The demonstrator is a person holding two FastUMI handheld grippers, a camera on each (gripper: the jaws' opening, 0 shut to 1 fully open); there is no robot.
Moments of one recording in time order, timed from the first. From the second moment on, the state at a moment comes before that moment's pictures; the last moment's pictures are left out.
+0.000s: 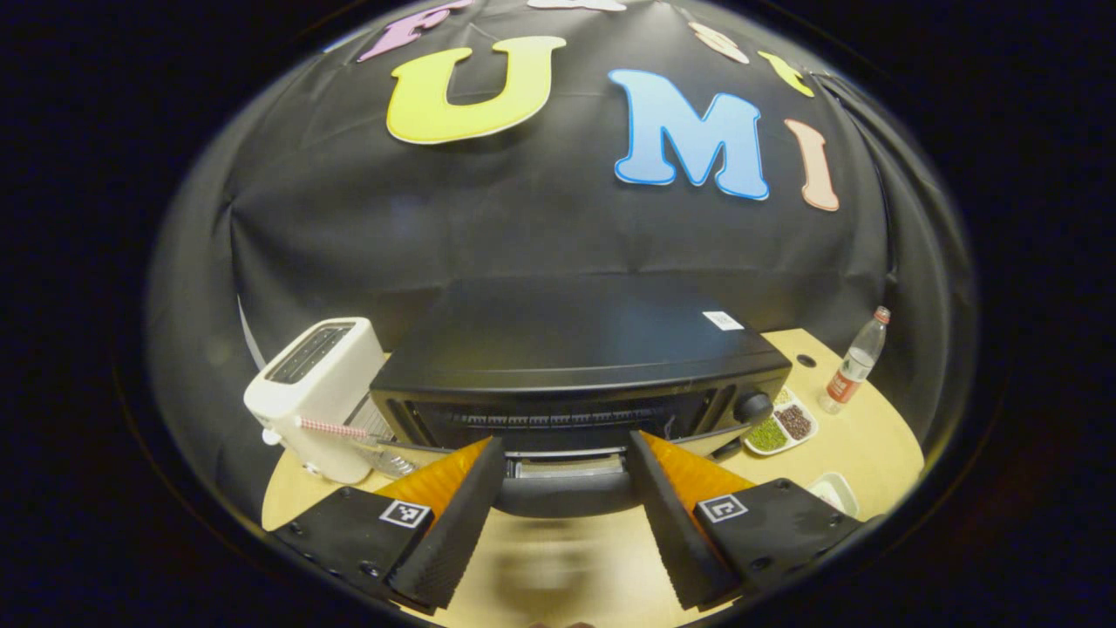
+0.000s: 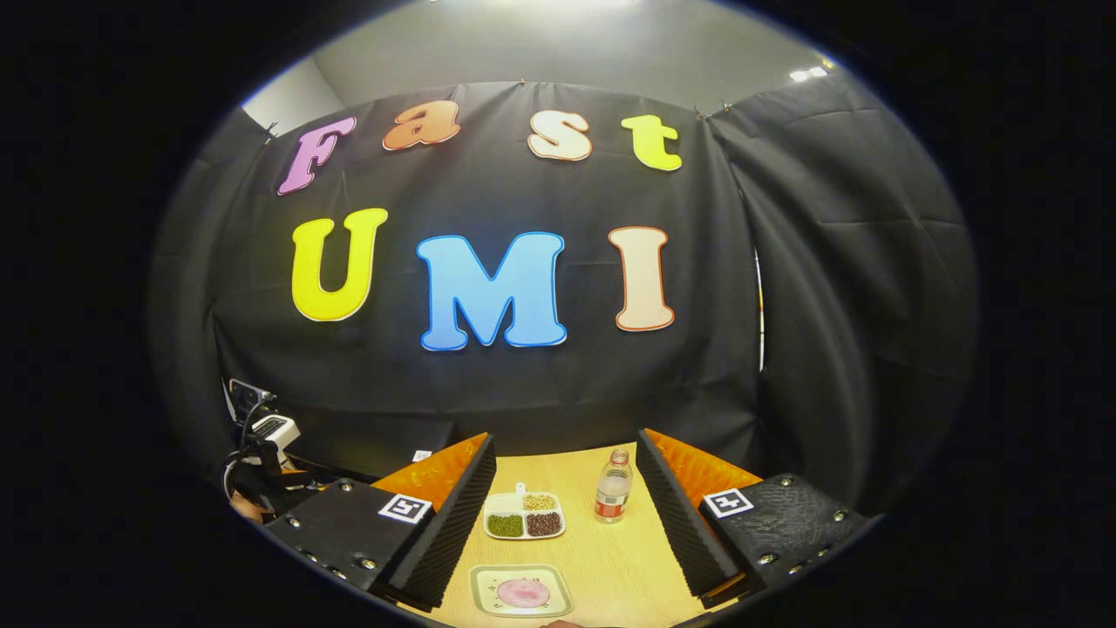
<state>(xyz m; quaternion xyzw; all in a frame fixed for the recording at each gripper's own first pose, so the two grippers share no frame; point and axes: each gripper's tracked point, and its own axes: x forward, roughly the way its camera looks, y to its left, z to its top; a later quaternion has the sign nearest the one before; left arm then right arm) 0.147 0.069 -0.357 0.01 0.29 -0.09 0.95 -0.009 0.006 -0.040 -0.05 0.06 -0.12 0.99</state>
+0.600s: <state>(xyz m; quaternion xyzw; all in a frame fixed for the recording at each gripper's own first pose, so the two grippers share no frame) 0.090 0.071 -0.386 0.02 0.29 -0.09 0.95 -0.022 0.008 -0.049 -0.05 0.08 -0.12 0.99</state>
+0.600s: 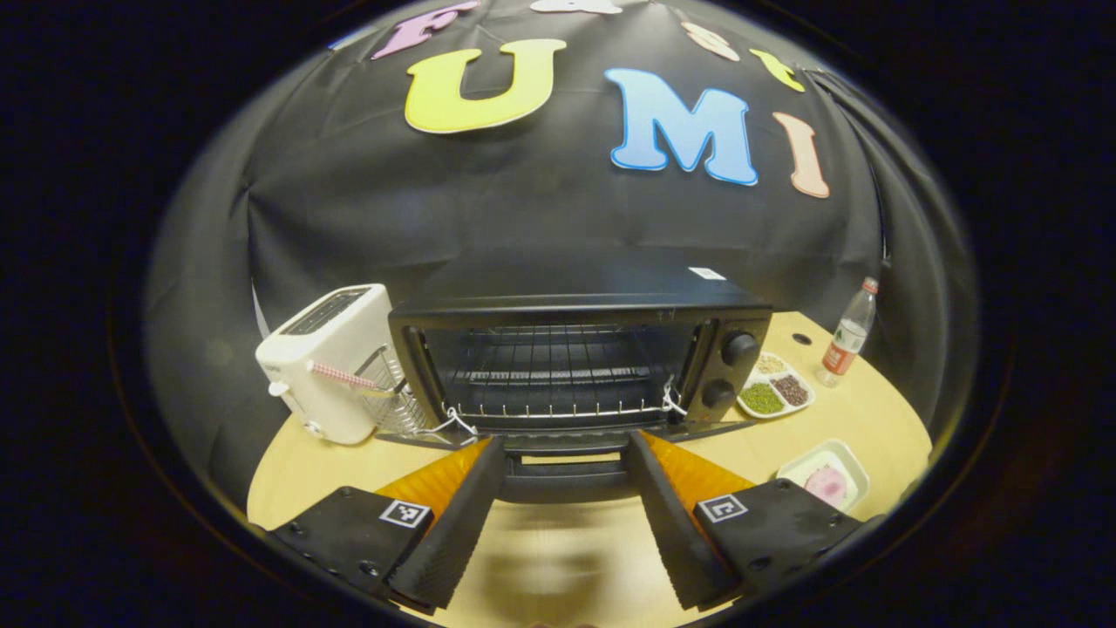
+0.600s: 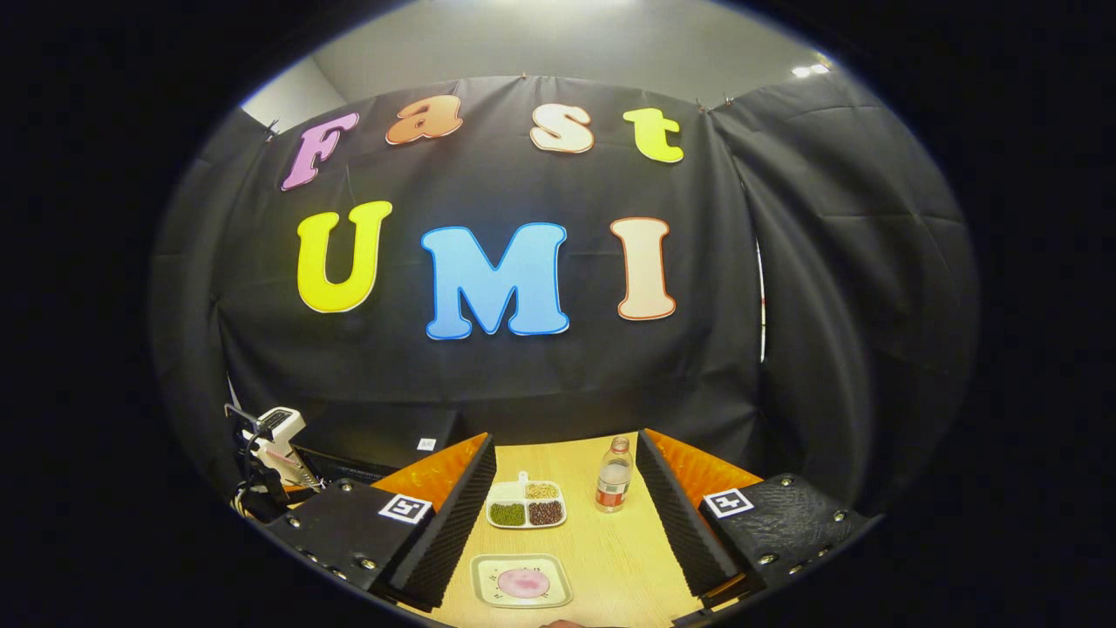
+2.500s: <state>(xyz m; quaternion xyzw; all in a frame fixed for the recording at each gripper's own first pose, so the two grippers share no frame) 0.001 0.161 -0.139 -0.06 0.09 0.00 0.99 0.003 -0.071 -0.410 0.00 0.62 -0.08 0.78</state>
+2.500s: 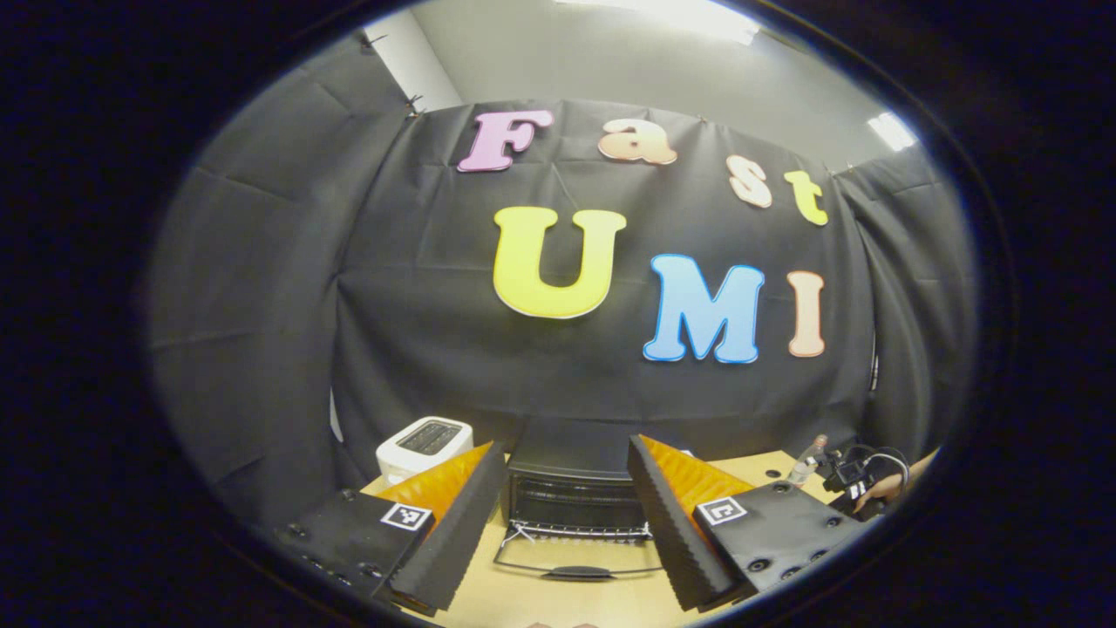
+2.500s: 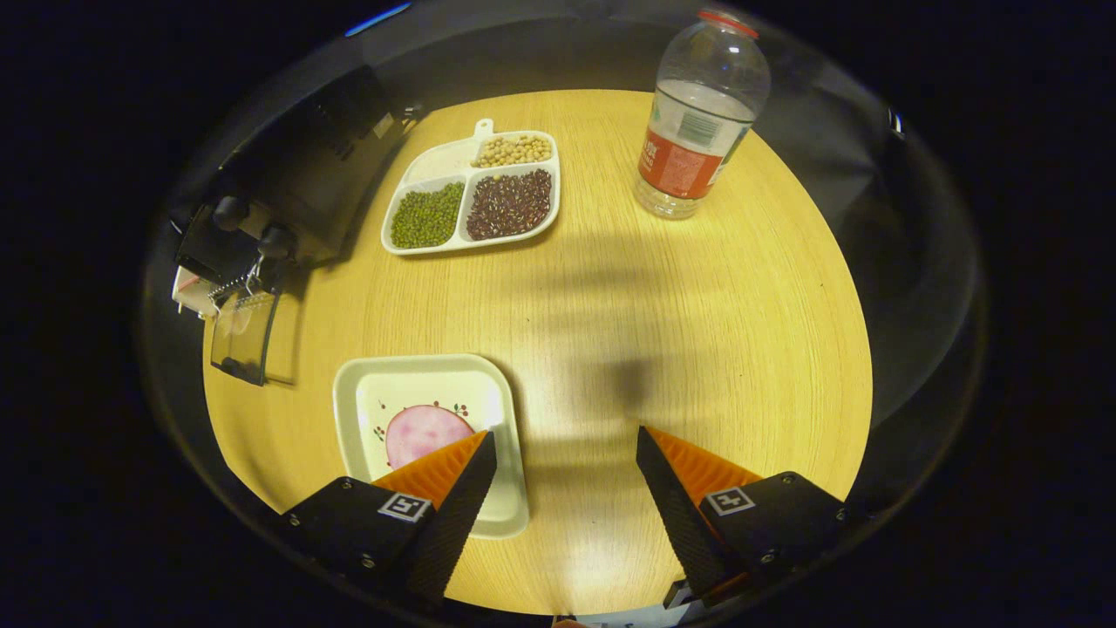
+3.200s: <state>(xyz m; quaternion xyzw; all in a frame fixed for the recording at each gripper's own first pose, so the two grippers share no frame) -0.004 0.161 -0.144 -0.07 0.11 -0.01 0.99 0.008 -0.053 -0.427 0.01 0.63 -0.05 0.77</state>
